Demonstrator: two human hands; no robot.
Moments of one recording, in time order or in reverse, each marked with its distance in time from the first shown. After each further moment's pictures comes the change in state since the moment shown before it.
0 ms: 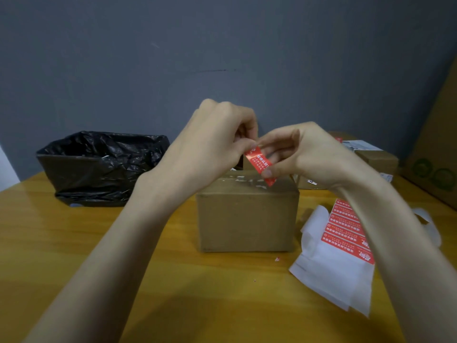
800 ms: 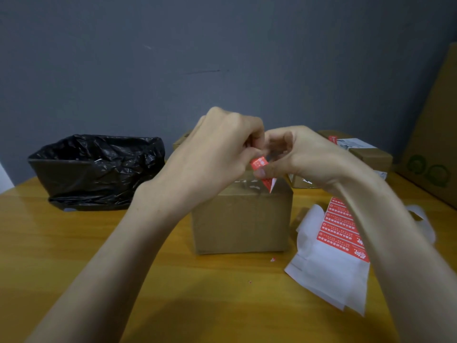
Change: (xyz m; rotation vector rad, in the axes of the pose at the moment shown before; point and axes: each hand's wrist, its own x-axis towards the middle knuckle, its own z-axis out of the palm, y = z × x) left_hand -0.001 0.011 0.008 0.044 -0.026 0.104; right_hand -0.001 0.005 -0.005 -0.016 -0.022 0.032
